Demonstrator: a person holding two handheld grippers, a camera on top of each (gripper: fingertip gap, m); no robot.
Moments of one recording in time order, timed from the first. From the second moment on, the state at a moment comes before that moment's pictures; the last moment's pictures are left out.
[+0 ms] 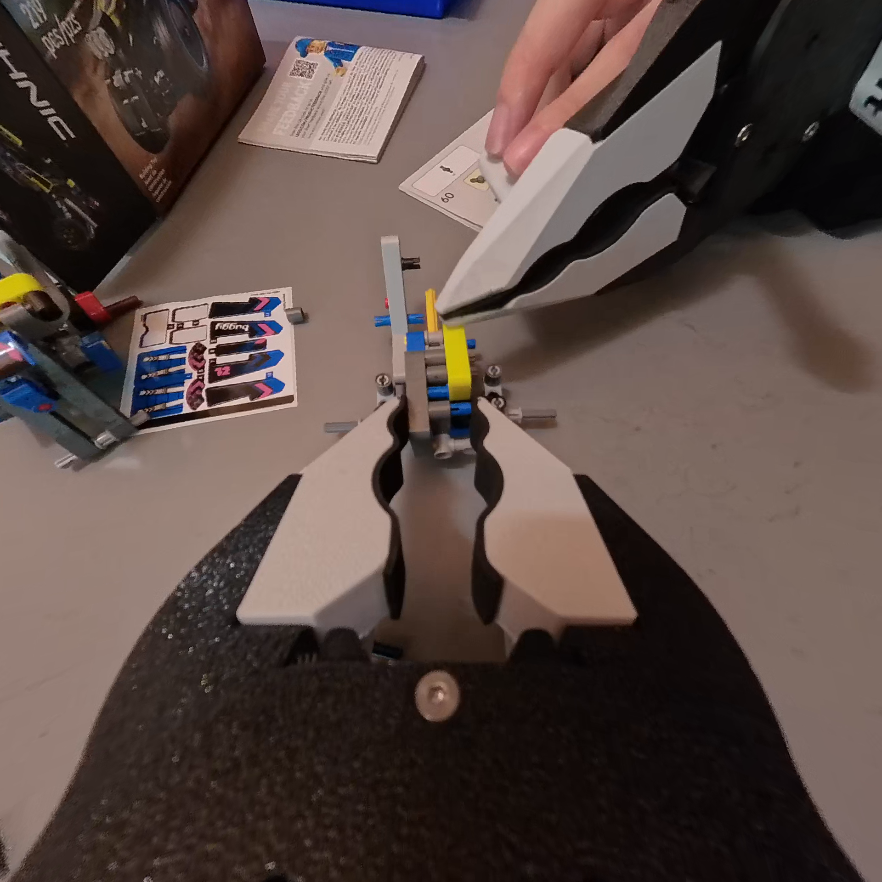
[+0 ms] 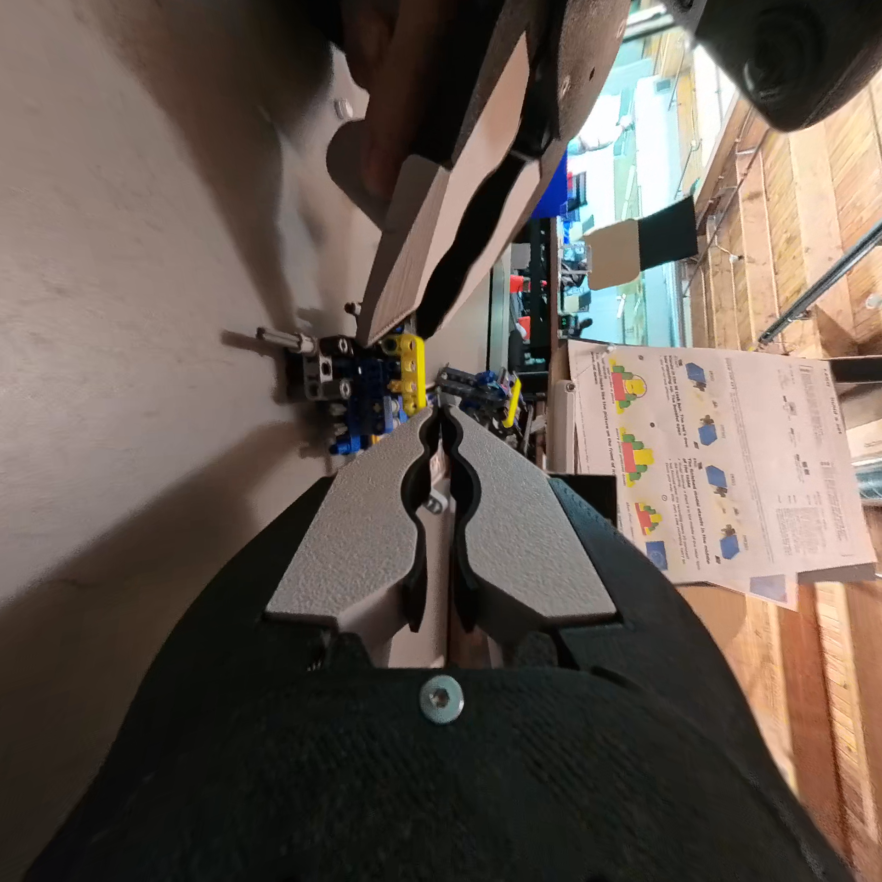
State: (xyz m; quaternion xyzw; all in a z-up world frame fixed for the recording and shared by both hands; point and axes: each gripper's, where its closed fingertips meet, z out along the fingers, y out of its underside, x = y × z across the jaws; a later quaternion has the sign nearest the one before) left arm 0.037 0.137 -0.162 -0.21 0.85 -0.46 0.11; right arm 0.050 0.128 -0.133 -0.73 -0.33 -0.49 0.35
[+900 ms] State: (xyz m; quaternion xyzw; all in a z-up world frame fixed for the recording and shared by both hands) left arm 0.139 0.151 -0.165 -0.32 0.90 -0.27 0.11; right arm 0.089 0.028 -0.107 -0.76 0.08 -0.43 0.49
